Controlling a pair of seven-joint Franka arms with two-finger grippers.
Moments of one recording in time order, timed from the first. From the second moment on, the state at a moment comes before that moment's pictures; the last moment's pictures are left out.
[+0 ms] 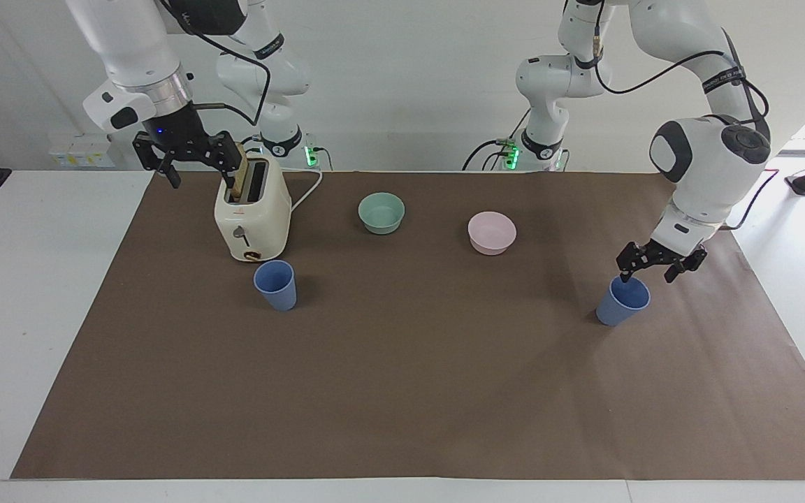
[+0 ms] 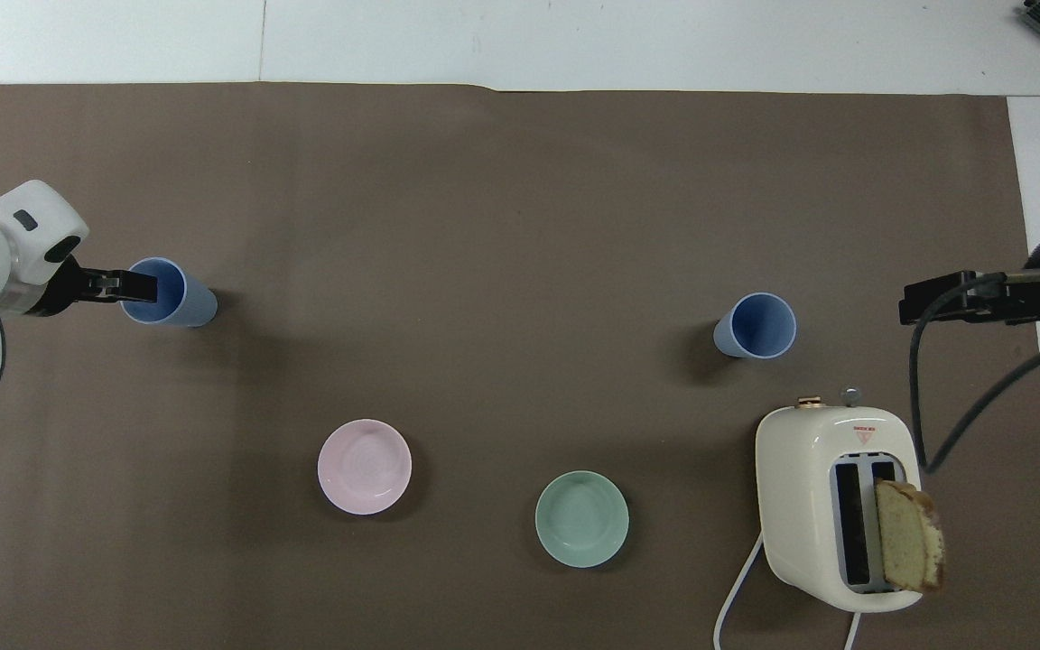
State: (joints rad) left arm -0.03 0.12 0.08 -1.98 -0.02 2.21 0.12; right arm -0.14 -0.05 0.17 -1.63 0.01 1.59 0.05
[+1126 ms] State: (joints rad) left arm -0.02 0.19 0.06 -1.98 -0.04 2.28 0.12; right arm -0.14 -0.05 0.17 -1.63 0.01 1.59 0.05
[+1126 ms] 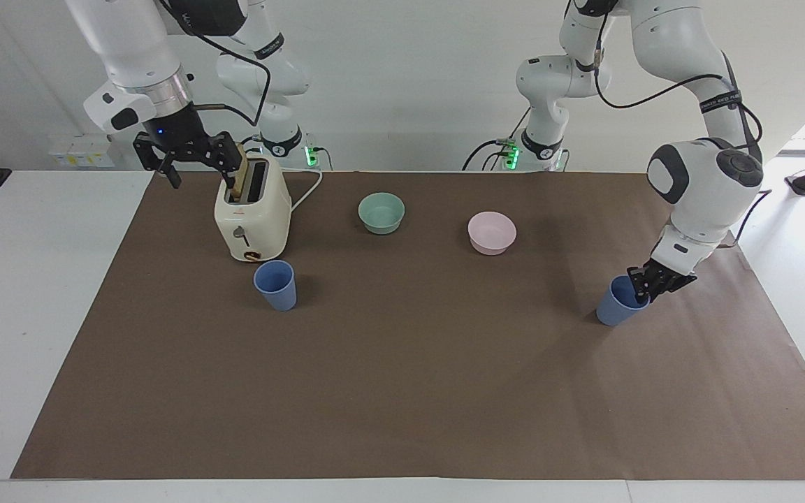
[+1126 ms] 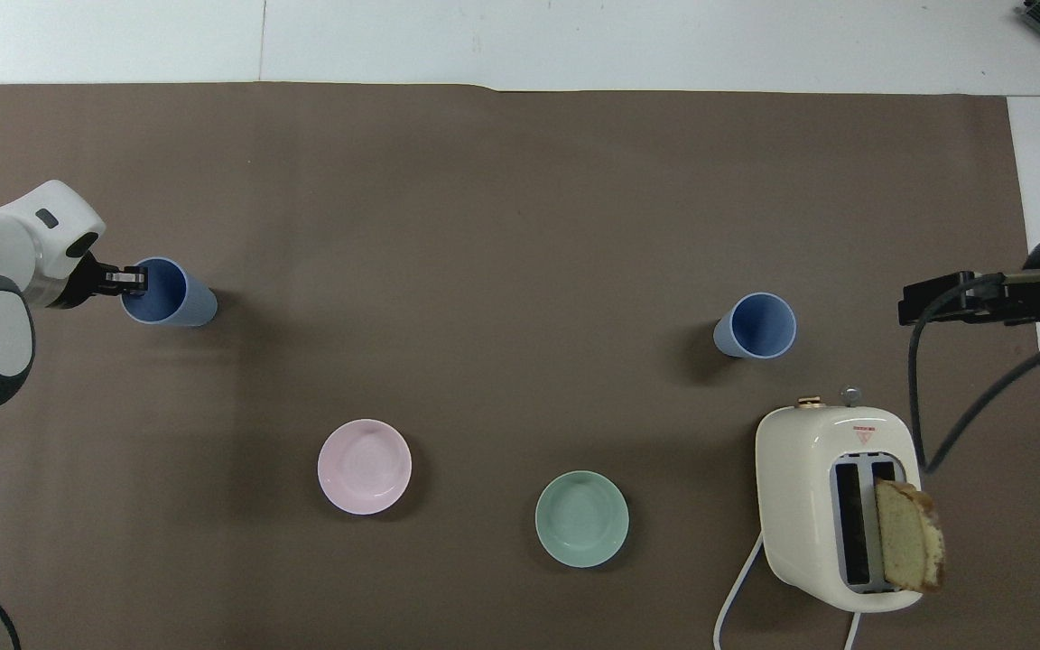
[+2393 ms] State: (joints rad) left arm -0.33 0.18 0.04 -1.95 -0.06 2.30 -0.20; right arm -0.14 -0.05 0.17 -1.63 0.01 1.59 0.05
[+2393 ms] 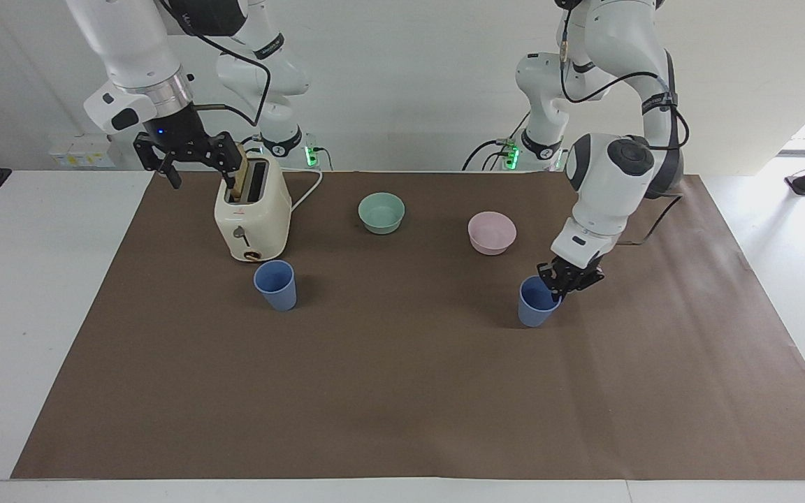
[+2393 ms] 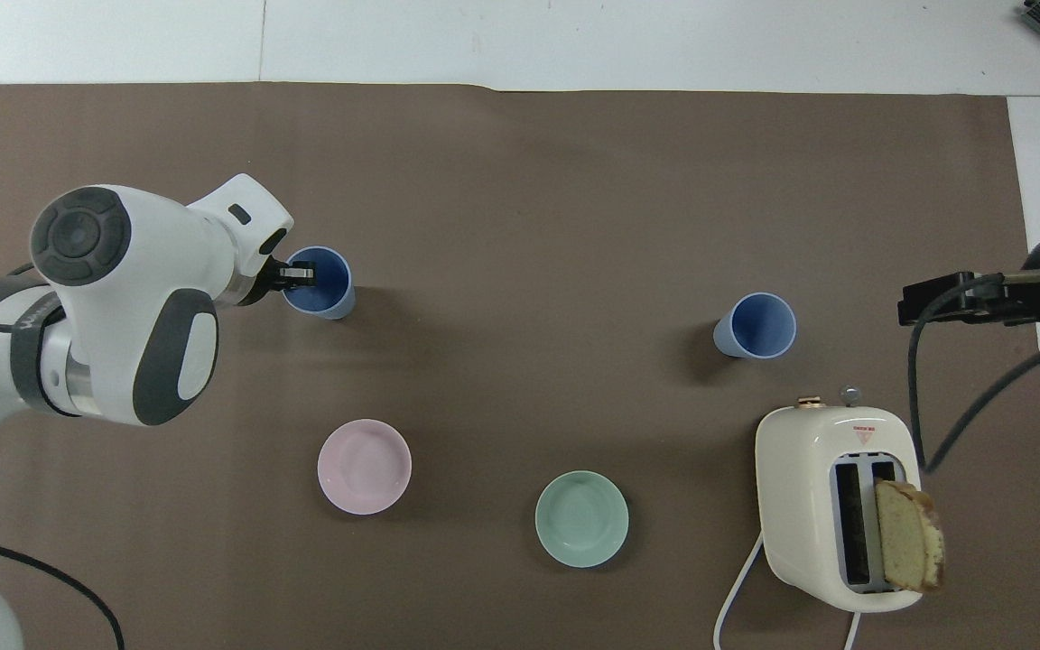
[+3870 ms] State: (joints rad) left arm -0.57 0.22 0.05 -1.94 -0.11 2.38 -0.51; right arm -0.14 -0.03 0.17 -1.77 0.02 1.76 0.05
